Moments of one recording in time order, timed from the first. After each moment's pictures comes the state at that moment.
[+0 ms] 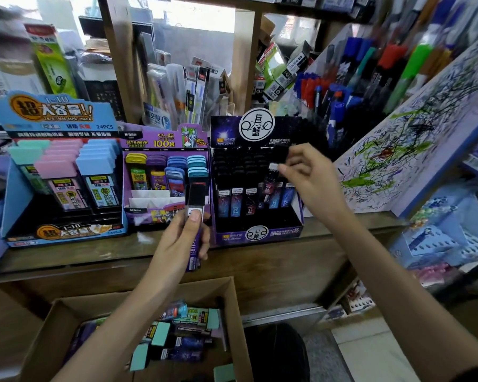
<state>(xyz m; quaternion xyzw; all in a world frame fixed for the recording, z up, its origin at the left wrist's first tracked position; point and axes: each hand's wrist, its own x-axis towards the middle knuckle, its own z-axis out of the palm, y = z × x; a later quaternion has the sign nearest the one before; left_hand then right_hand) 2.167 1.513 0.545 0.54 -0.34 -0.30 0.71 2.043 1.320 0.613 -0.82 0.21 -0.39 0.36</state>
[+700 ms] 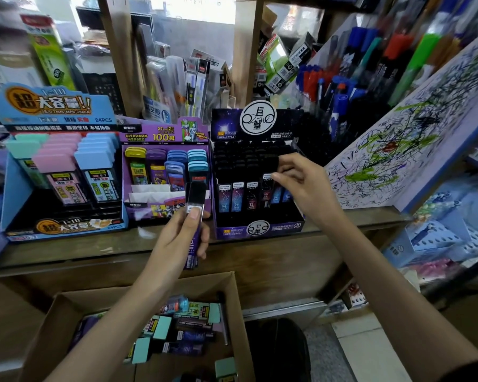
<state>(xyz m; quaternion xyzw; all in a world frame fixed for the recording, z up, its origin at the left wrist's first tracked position) 2.173 1.517 0.535 0.55 -0.35 -0.30 0.69 2.045 1.316 0.590 -0.84 0.20 -0.36 0.35</state>
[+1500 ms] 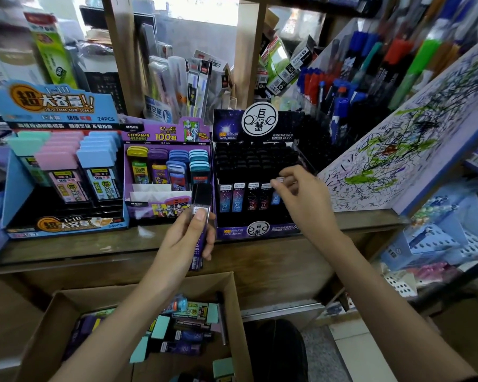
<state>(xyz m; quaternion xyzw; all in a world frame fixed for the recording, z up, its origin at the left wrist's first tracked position) 2.165 1.517 0.538 0.55 -0.35 -0.31 0.69 2.046 1.330 0.578 -0.85 0.33 -0.35 0.20</state>
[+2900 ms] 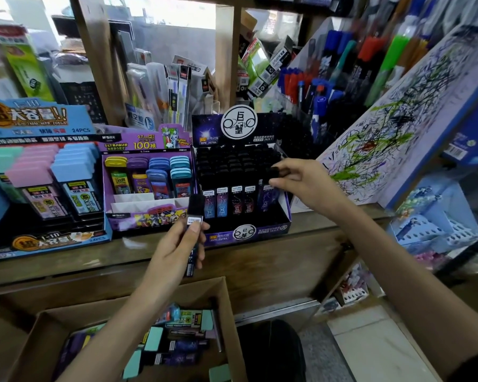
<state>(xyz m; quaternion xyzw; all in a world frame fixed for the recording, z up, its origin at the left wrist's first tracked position) 2.161 1.506 0.534 0.59 -0.36 -0.29 0.66 2.025 1.291 0.606 -0.86 0.21 -0.26 0.39</state>
